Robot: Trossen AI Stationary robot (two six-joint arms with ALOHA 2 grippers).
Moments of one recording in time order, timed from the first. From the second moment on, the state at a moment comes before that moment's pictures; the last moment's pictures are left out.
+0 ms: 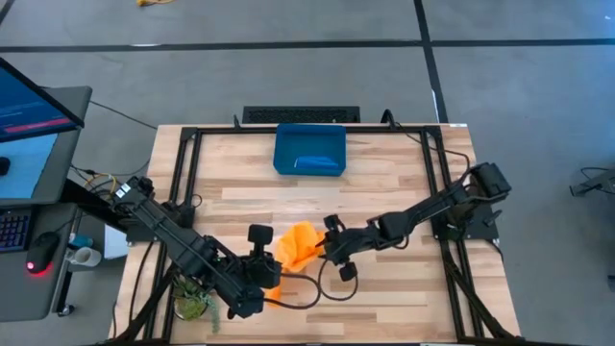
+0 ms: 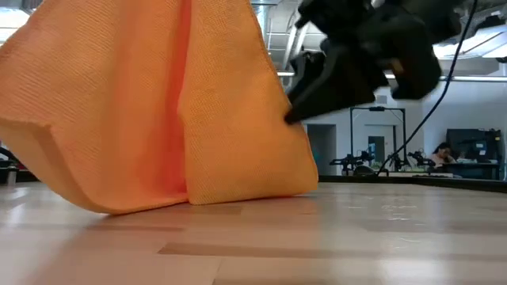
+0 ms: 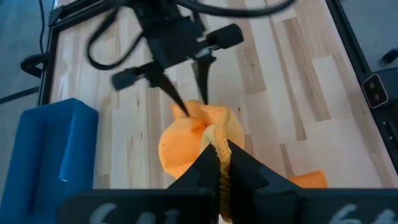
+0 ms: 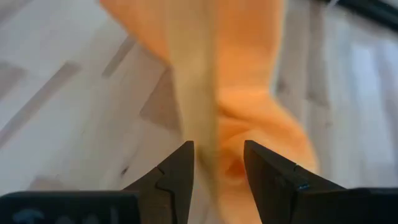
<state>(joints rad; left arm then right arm) -0.65 1.74 1.83 -1.16 -0.56 -0.30 0.34 1.71 0.89 0.12 0.16 -0.24</state>
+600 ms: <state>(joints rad) -0.65 1.74 1.83 -1.19 -0.59 -0.30 0.26 1.72 0.89 -0.03 0.16 -0.08</state>
